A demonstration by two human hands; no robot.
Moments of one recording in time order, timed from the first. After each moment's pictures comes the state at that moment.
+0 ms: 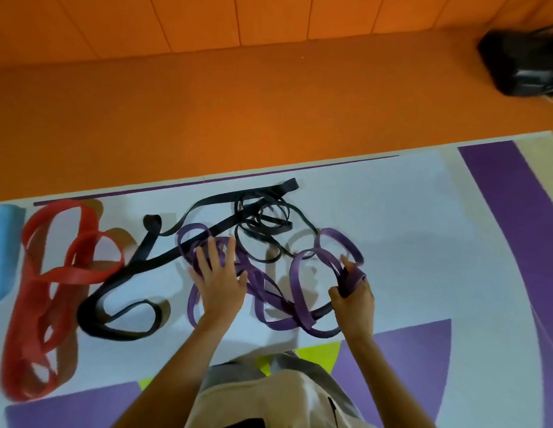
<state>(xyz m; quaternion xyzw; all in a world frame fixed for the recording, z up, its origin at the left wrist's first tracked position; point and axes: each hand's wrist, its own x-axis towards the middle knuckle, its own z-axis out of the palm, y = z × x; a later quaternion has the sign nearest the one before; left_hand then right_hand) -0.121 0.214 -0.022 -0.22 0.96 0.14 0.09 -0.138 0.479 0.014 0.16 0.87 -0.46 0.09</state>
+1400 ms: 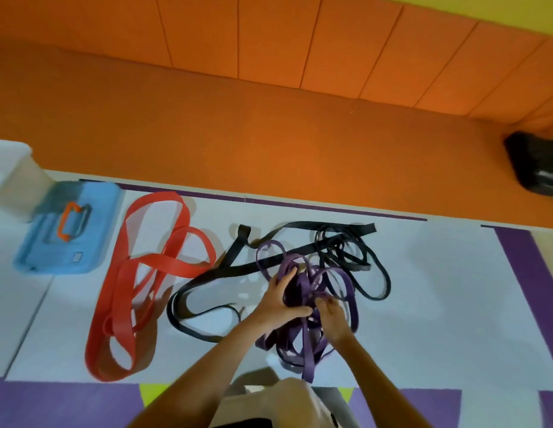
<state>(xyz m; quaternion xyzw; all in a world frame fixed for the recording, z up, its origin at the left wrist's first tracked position) -0.078 0.079 0.001 -0.17 0.74 0.62 0.22 -0.122 0.250 0.008 0.05 0.87 -0.38 0.30</state>
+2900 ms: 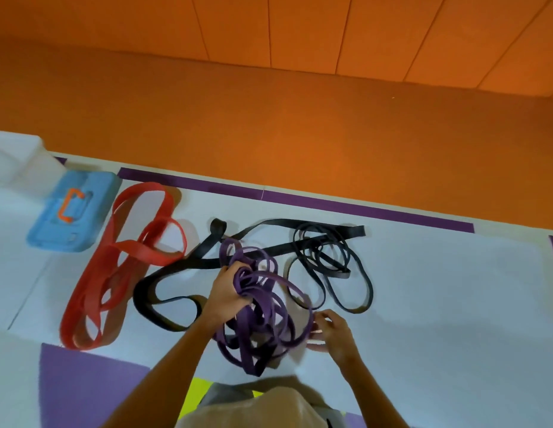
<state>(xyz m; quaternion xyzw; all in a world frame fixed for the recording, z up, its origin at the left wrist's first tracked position) -0.110 0.111 -0.004 -0.28 0.84 0.46 0.04 -0.189 0.379 -0.025 0.16 0.68 -0.55 0.45</state>
